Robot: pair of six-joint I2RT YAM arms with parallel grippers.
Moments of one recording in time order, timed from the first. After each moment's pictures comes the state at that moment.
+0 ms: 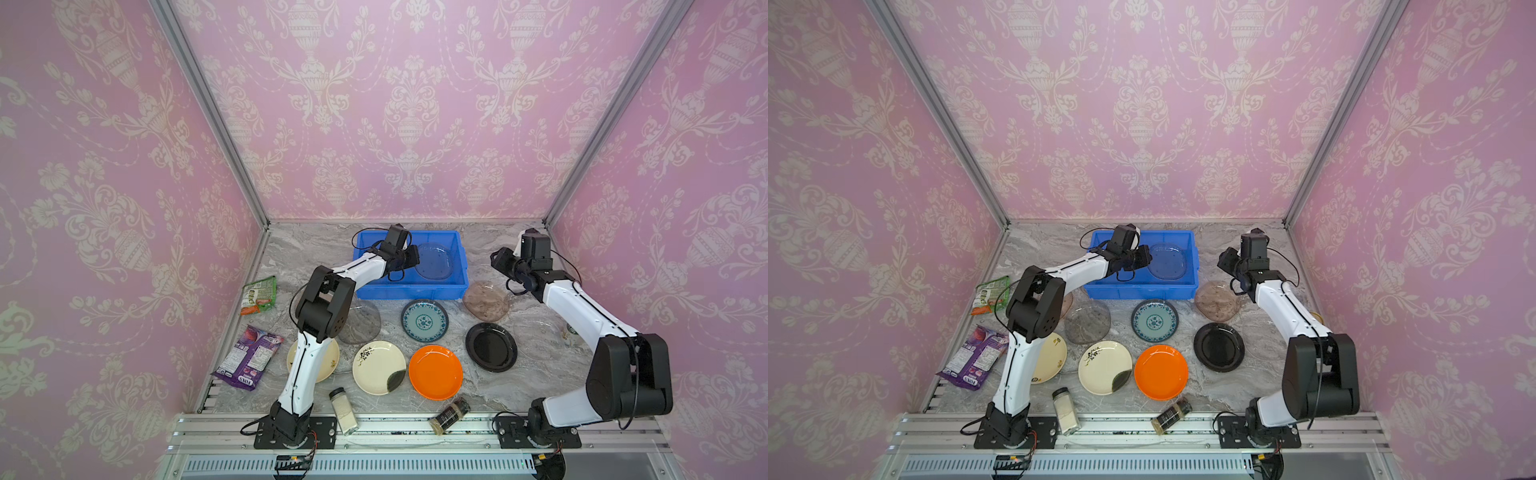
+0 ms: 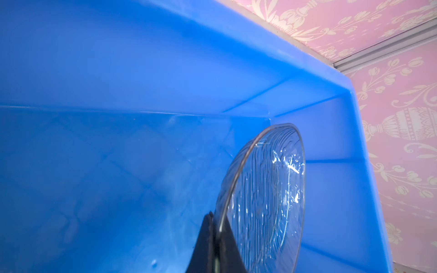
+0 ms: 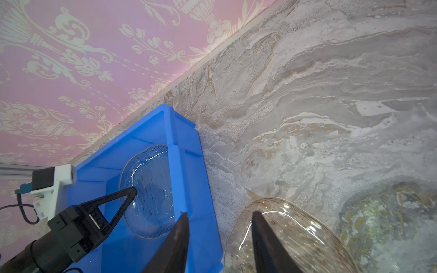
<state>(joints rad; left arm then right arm) -0.49 2.29 1.73 -0.15 0.22 -0.68 0.03 1.47 1.02 -0.19 -0.08 0.61</state>
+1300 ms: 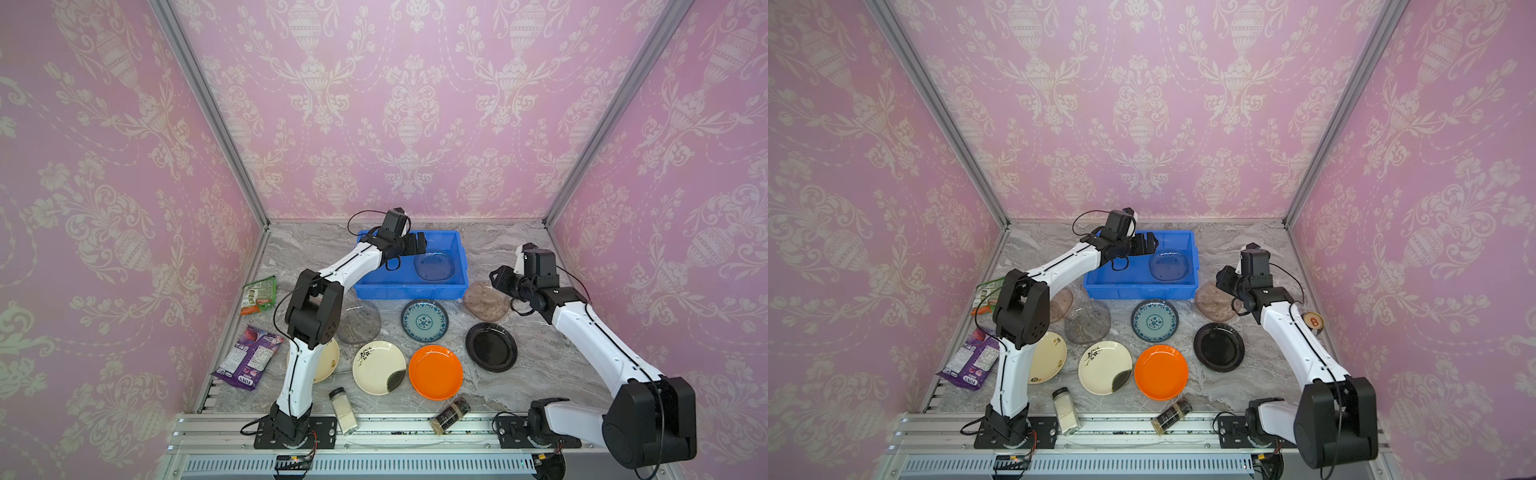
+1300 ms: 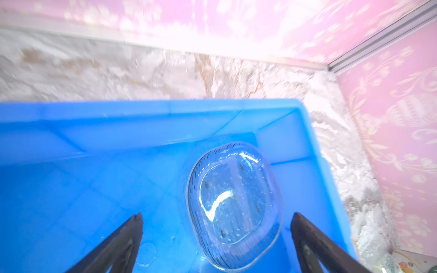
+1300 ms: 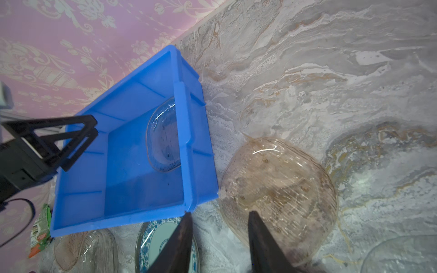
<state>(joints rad) -0.49 2.12 1.80 -0.33 0.12 -0.49 0.10 1.21 0.87 -0.40 -0.12 0.55</state>
